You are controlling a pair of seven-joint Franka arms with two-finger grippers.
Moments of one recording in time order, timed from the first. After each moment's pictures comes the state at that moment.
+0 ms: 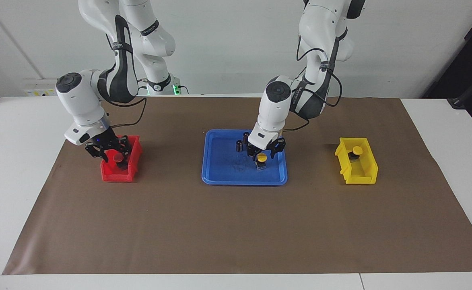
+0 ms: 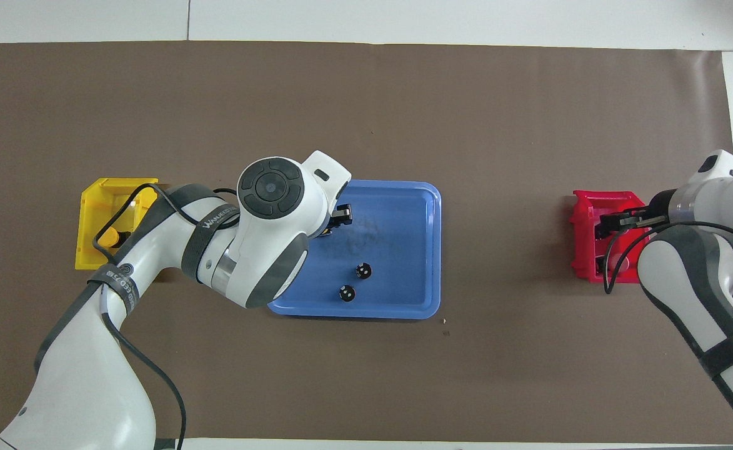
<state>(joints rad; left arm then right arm) -0.65 0.30 0.00 -1.88 -0.03 2.20 -0.70 -0.27 0.01 0.13 -2.16 0.07 2.23 -0.35</state>
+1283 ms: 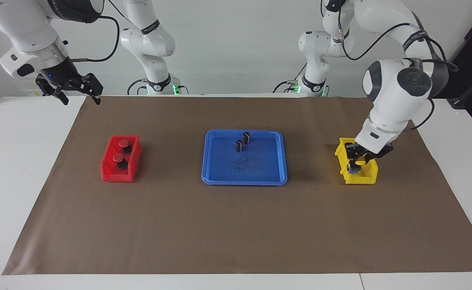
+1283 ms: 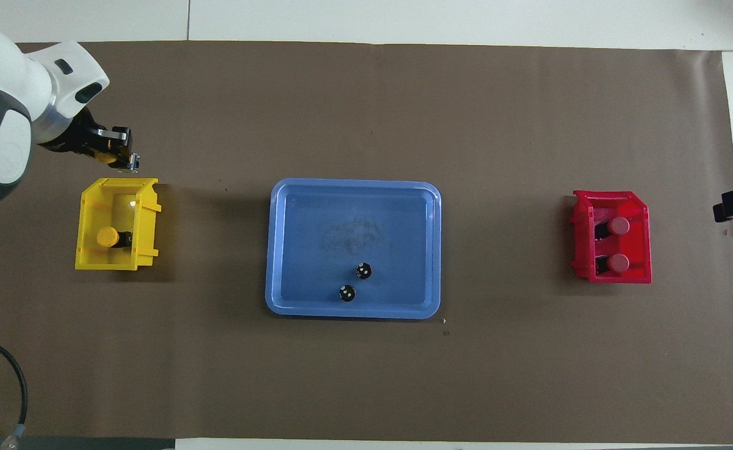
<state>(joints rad) -0.19 0.24 0.07 -1.60 0.06 1.83 0.06 -0.27 -0.06 0.14 -1.63 -0.02 1.50 -0.13</state>
